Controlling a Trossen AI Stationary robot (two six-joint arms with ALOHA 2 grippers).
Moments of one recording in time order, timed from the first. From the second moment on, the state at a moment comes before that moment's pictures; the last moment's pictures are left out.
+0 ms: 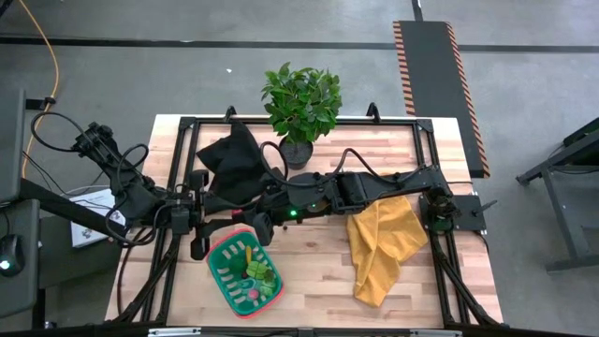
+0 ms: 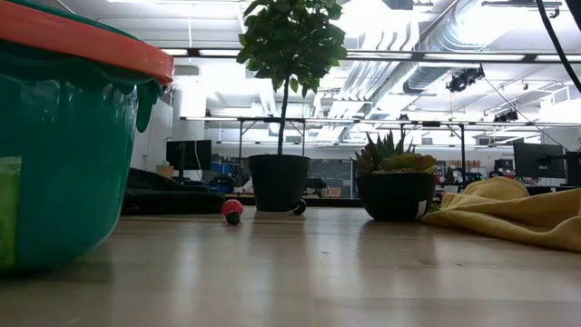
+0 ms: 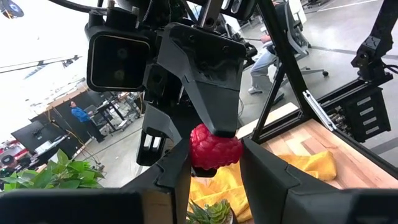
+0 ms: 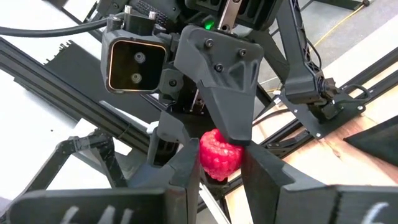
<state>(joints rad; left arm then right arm) -0.63 0.93 0.96 -0.03 -0.75 0.52 0.26 2.08 2.34 -0.46 0.16 0.79</state>
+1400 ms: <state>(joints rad) -0.63 0.90 0.96 -0.16 -0.71 0.46 0.26 2.02 2.34 -0.49 0.30 0.68</state>
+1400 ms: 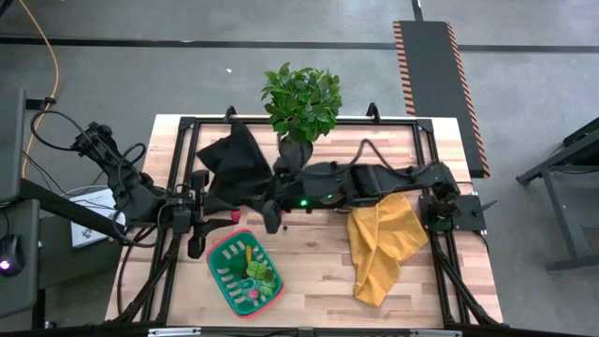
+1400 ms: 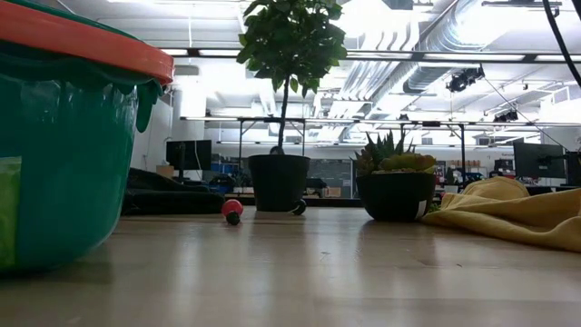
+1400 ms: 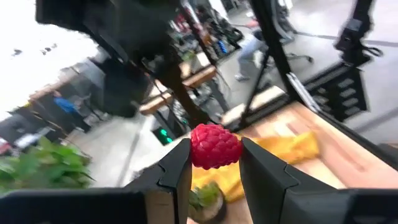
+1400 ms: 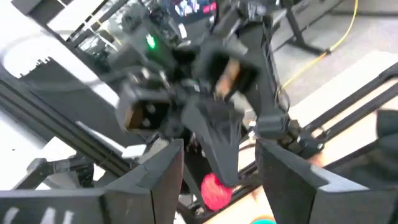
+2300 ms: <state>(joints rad) -0.63 0.92 0.96 -0.73 -0.27 -0.20 0.46 1.81 2.24 -1.57 0.61 1.18</state>
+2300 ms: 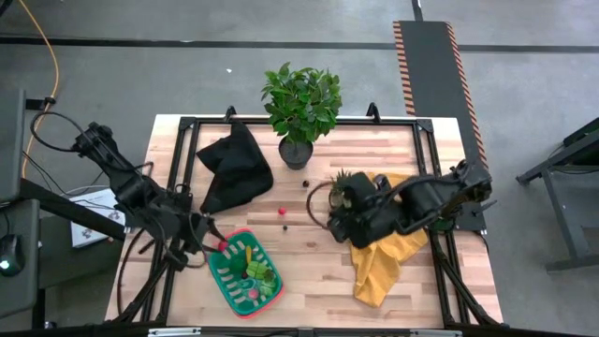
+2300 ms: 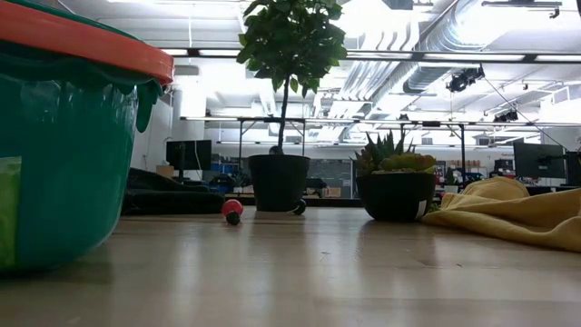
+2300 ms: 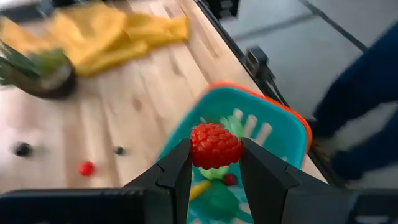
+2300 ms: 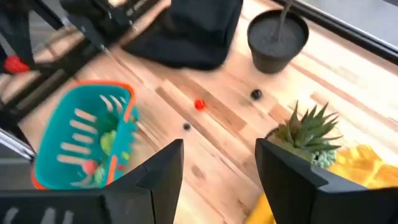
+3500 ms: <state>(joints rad) -0.44 1.46 0.95 -0.59 0.10 -0.44 0.60 1.81 1.75 -1.29 0.49 1.23</state>
